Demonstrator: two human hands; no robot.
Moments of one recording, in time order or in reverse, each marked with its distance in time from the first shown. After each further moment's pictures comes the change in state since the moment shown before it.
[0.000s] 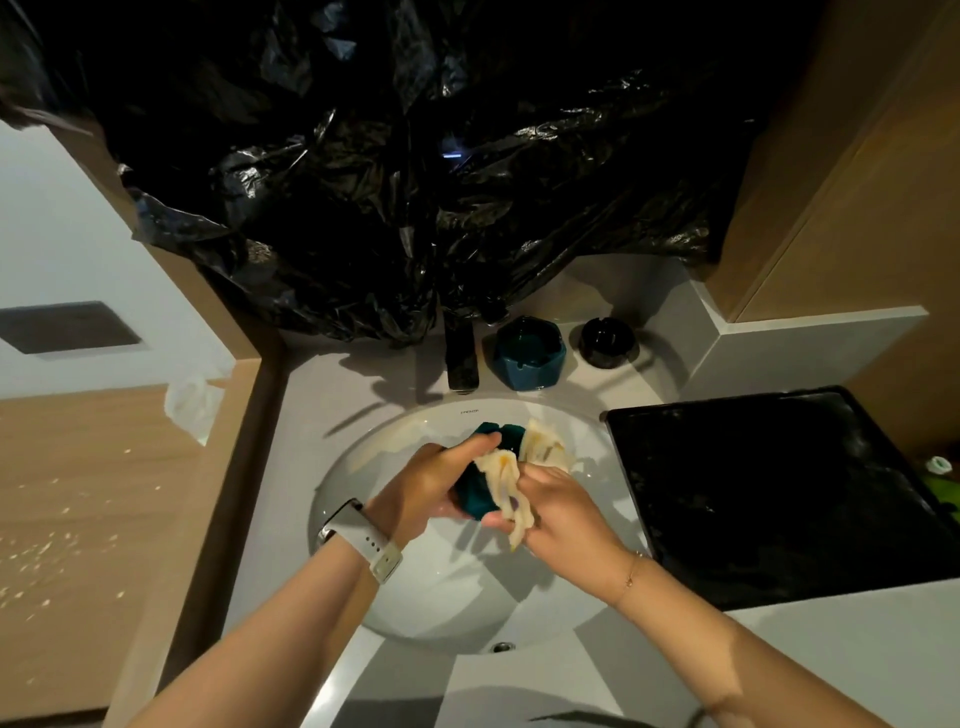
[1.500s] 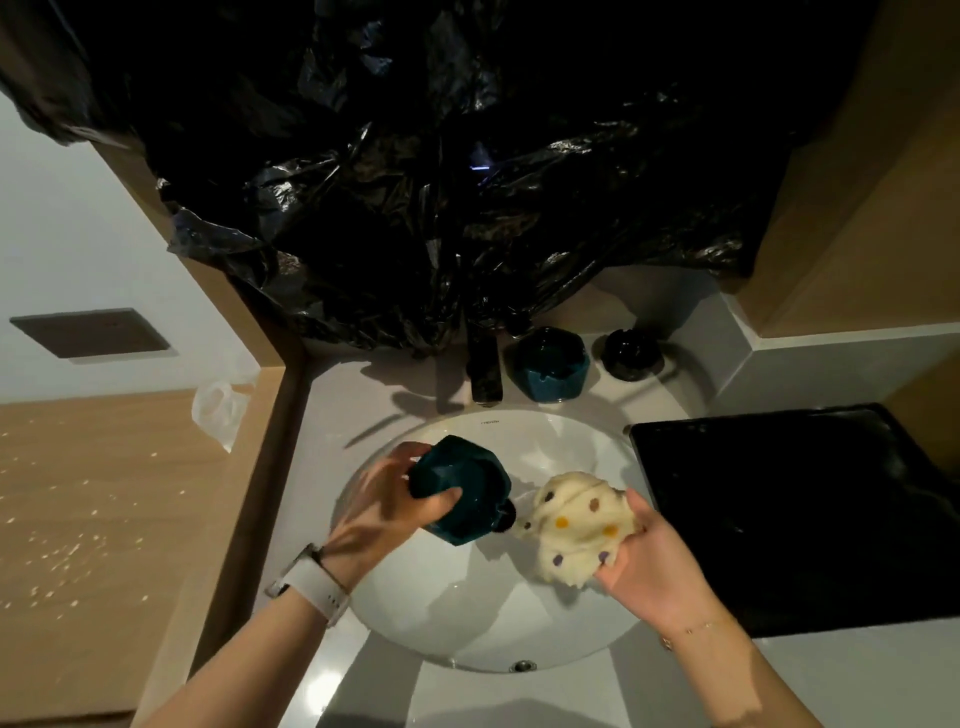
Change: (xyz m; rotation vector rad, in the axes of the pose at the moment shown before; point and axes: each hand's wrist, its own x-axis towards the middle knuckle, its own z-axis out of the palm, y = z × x) left_hand -0.005 -0.032 -0.068 0.636 0.331 0.390; right_hand -0.026 0.044 0.001 1.758 0.266 0.920
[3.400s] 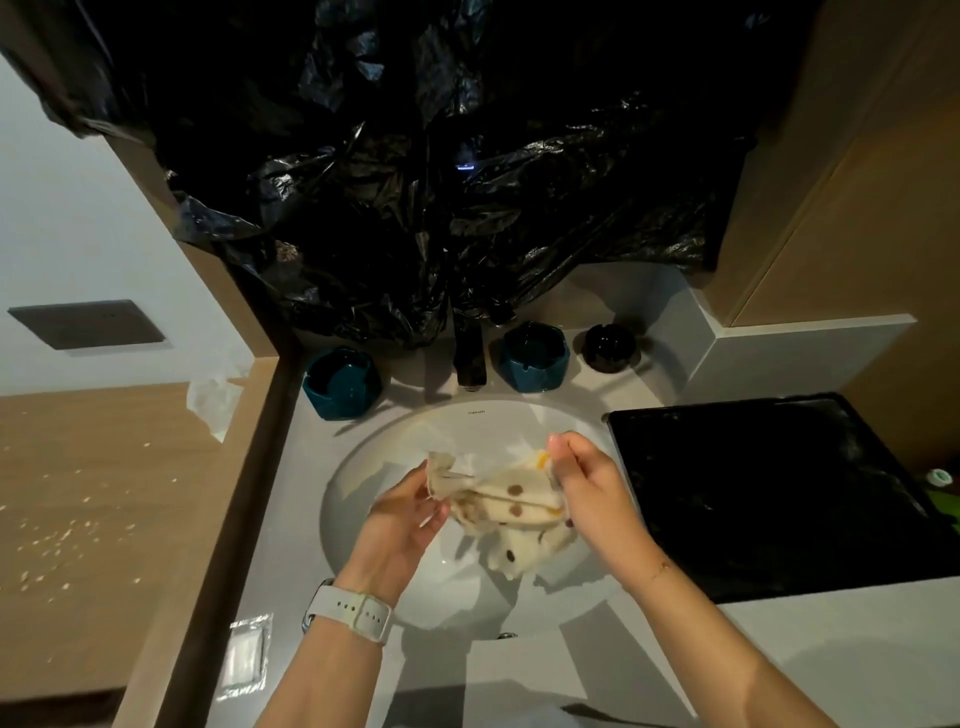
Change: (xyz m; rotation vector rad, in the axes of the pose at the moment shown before) left_hand -0.048 0.031 0.035 -1.234 -0.043 -0.449; right_hand -0.042 0.005 0.060 -1.029 -0.014 -0.716
